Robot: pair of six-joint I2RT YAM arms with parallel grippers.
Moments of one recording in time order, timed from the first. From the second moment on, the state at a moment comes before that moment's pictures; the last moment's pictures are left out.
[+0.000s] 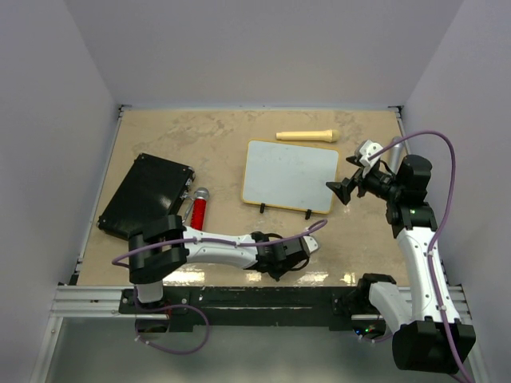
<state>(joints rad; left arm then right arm) -1.34 1.81 1.11 -0.43 -0.17 -0.30 -0.09 0.89 0.81 -0.25 -0.85 -0.43</state>
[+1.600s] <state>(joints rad) -1.22 1.46 0.85 -0.16 -0.24 0.08 0.26 1.26 0.82 -0.78 -1.03 -1.17</state>
